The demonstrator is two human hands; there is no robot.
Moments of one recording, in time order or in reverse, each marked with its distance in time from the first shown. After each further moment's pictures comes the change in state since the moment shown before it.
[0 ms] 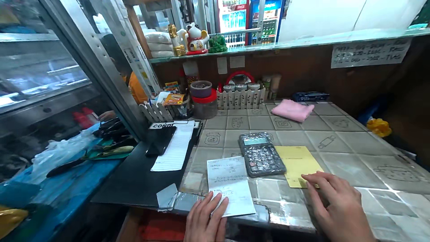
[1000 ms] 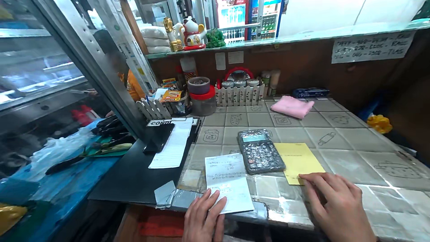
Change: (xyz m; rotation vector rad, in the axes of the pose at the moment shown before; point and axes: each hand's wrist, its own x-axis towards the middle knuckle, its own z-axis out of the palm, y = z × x) left_hand -0.002 -0.001 0.003 -0.053 0.039 -0.026; right_hand -0.001 -0.002 0.000 -0.055 -0.021 -0.021
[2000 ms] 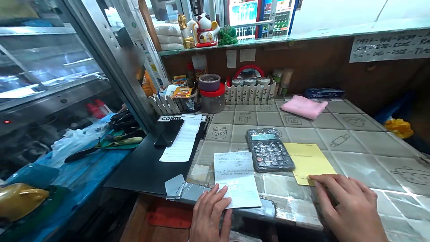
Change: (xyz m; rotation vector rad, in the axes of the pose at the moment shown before) left_hand 0.001 0.001 0.003 -0.024 0.057 0.005; right_hand 0.001 0.003 -0.003 0.006 -0.025 -0.010
